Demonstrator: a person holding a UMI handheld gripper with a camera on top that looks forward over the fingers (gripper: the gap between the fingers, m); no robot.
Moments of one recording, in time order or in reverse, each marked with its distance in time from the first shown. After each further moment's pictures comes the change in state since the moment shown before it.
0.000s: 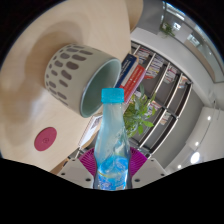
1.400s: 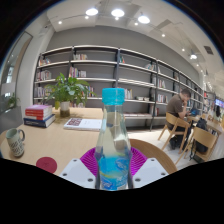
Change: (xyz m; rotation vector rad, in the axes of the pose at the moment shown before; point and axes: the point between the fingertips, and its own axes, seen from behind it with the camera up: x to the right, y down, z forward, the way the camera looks) arm -0.203 0.210 0.014 -0.041 -0.121 2.048
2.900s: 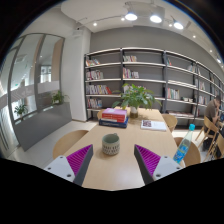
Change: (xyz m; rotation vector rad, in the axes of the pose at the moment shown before) arm -0.271 -0.080 -0.305 -0.075 -0.502 -0.046
